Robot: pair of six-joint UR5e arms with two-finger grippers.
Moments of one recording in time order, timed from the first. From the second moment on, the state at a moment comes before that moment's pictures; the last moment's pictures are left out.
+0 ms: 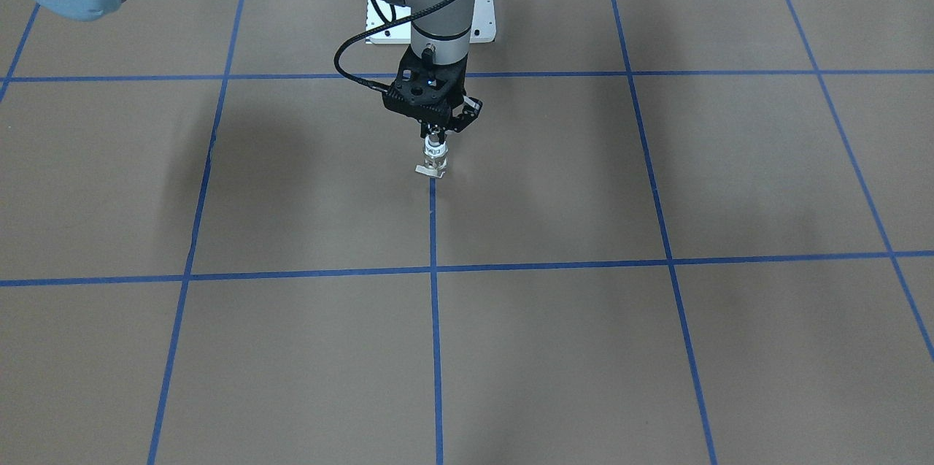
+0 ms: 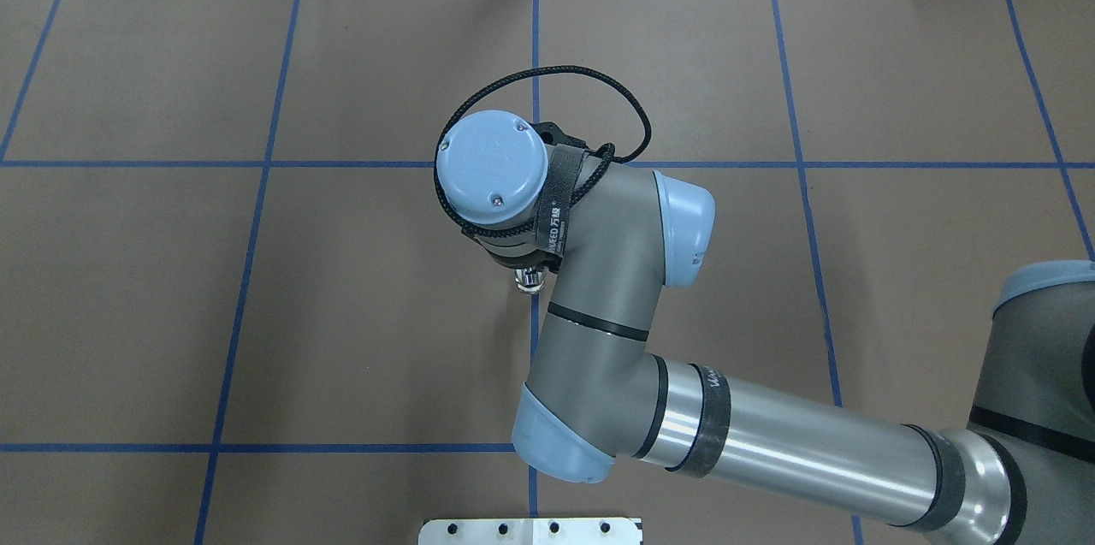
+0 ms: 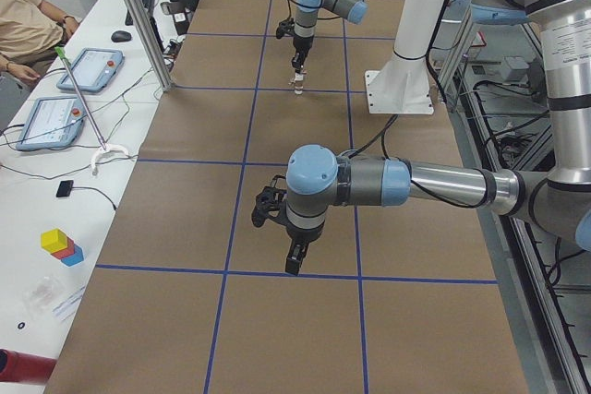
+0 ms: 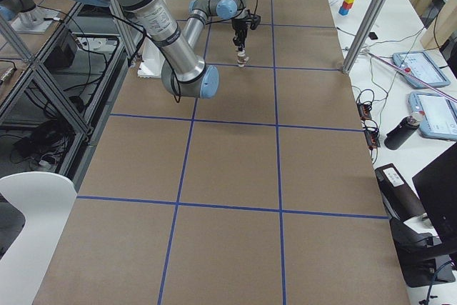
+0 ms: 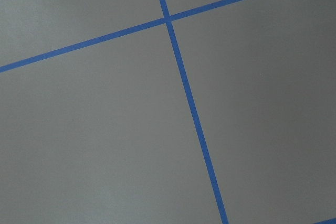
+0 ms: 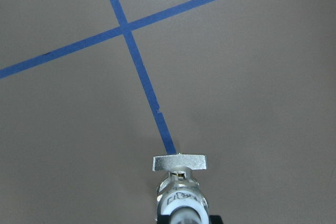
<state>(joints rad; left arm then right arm) -1.66 -1.31 -1.96 -1.45 -2.32 0.34 0.44 -0.67 1.61 -1.81 1.74 1.62</state>
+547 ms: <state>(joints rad) -1.66 -1.31 -1.96 -1.45 -2.32 0.34 0.44 -0.68 1.61 -1.78 1.73 1.62</state>
